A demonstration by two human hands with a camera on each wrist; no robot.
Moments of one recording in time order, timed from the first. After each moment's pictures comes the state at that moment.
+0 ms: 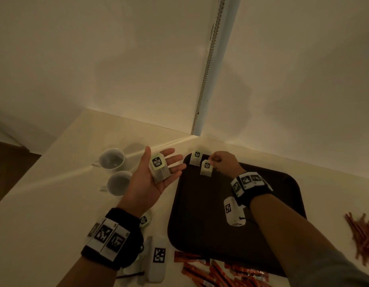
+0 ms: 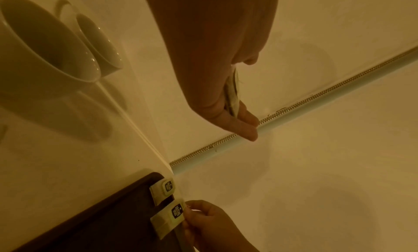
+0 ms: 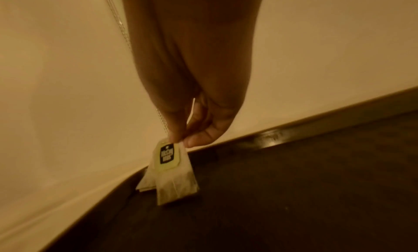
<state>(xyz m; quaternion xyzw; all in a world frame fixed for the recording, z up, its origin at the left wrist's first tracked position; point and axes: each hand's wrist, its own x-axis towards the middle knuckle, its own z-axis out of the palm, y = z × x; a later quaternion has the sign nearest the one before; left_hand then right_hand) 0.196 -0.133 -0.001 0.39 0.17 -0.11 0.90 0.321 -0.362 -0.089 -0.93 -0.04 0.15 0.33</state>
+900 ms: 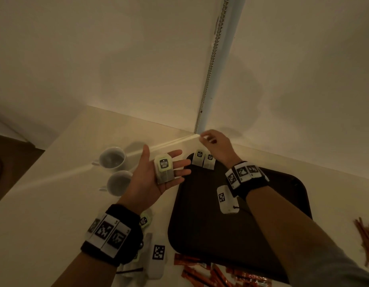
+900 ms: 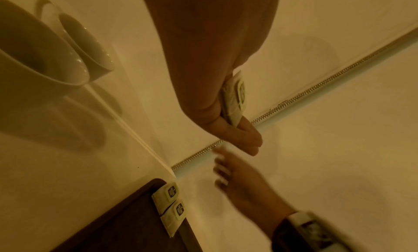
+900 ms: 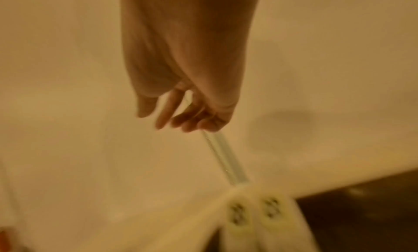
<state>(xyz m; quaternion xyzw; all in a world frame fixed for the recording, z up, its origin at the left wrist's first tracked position) 0.207 -0.130 -0.009 0.43 0.15 -0.19 0.87 0.343 -0.322 -0.060 -0.90 -0.08 0.04 0.43</state>
